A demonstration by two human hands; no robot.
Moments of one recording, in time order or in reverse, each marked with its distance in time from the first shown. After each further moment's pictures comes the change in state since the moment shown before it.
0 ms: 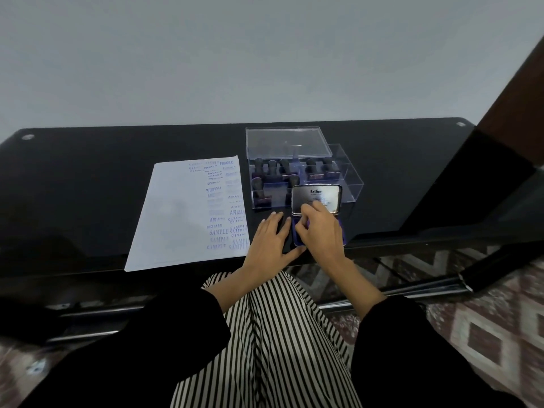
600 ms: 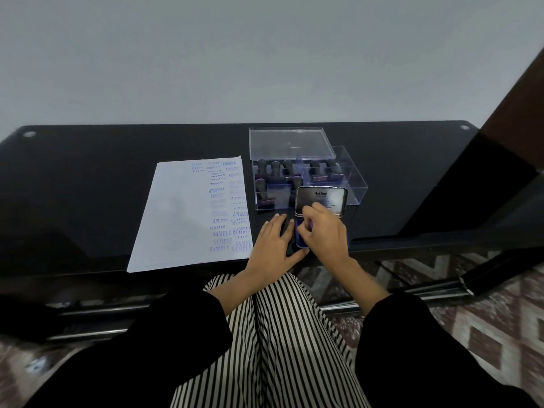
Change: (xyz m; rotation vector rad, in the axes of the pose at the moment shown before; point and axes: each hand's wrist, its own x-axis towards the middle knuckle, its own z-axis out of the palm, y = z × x) left_hand 0.001 -0.004 0.003 0.000 0.021 0.014; right_hand 0.005 0.006 0.004 -0.036 0.049 -0.110
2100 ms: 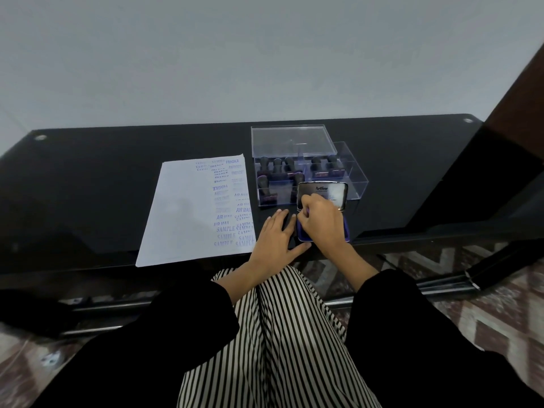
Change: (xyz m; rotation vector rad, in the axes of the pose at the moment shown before) left_hand 0.000 0.001 -0.002 0.005 -0.038 -0.008; right_hand 0.015 -0.003 0.003 -0.026 -0.037 0.041
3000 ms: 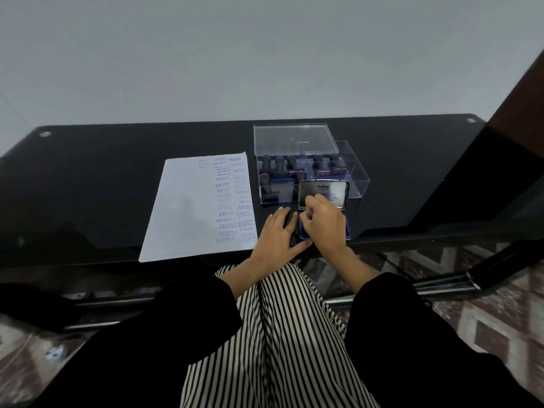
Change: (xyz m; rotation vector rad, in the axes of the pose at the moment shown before) left_hand -0.001 0.002 -0.004 0.016 -0.009 -0.002; right_hand -0.012 0.004 0.010 0.100 0.216 -0.054
